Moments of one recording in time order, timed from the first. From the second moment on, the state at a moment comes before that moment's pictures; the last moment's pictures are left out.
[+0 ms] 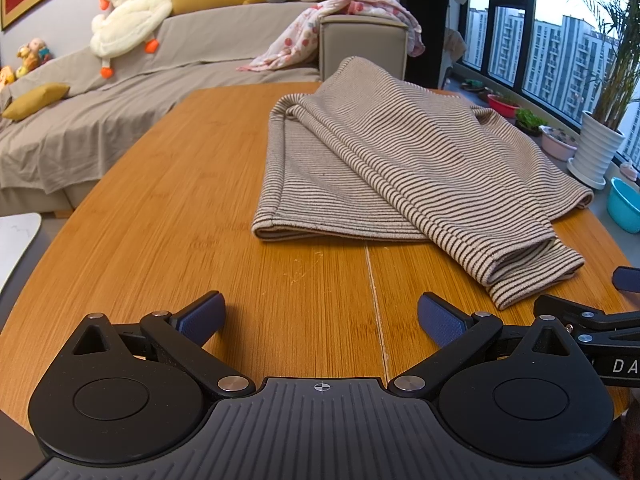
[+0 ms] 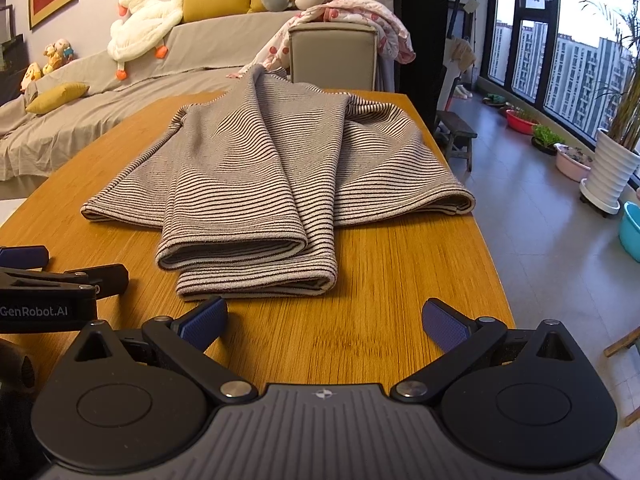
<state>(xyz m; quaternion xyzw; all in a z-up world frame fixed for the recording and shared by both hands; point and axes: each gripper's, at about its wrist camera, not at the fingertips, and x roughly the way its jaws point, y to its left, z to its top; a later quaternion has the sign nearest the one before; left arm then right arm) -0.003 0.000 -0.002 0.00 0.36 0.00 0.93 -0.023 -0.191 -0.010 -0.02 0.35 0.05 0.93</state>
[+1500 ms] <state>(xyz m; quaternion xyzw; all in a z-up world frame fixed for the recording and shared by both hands) 0.190 0.038 -0.002 -0.03 0.33 -0.23 0.92 0.190 -0.215 0.005 0.12 0.28 0.16 0.94</state>
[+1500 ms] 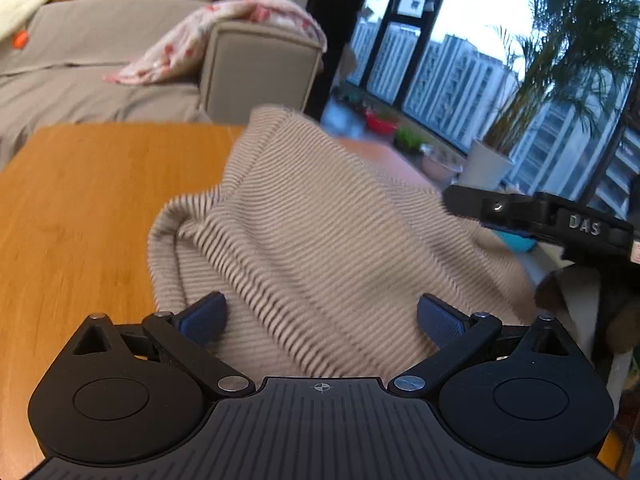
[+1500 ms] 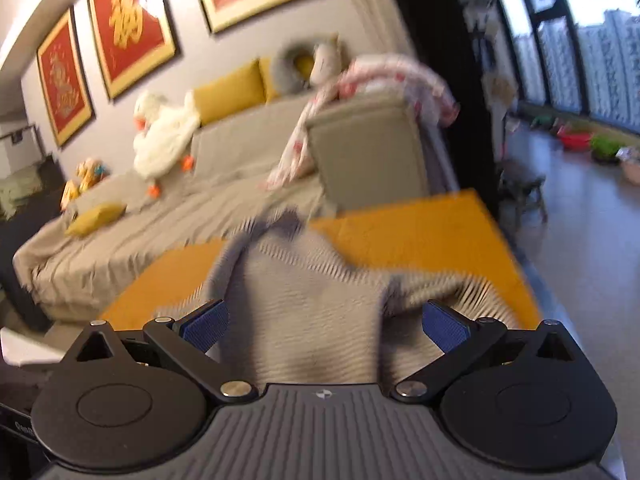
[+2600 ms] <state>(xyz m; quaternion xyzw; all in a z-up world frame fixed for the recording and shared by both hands) 0.169 0.180 0.089 -0.25 0.20 -0.08 0.95 0.118 -0.197 0.003 0.13 0.35 0.20 0.90</state>
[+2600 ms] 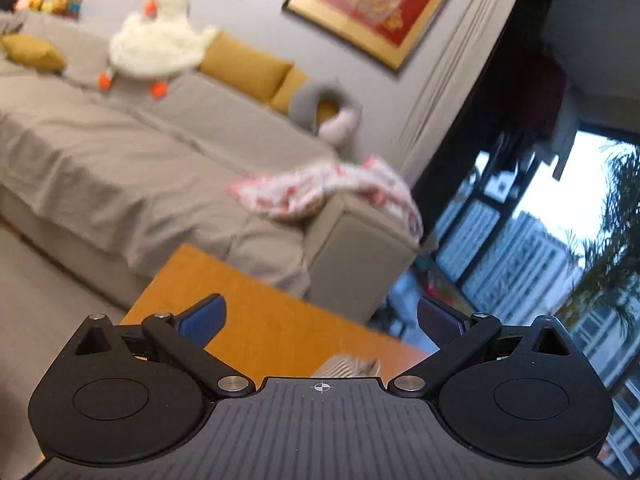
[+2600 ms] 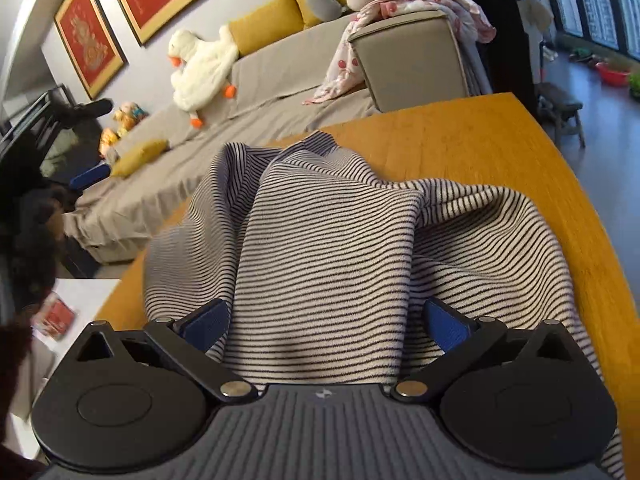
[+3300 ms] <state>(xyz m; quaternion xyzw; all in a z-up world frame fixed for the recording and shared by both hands) 0.226 0.085 0.041 -0.01 0.31 -0.13 0.94 0.252 -0.270 0.009 0.15 0.33 0.05 0.93</state>
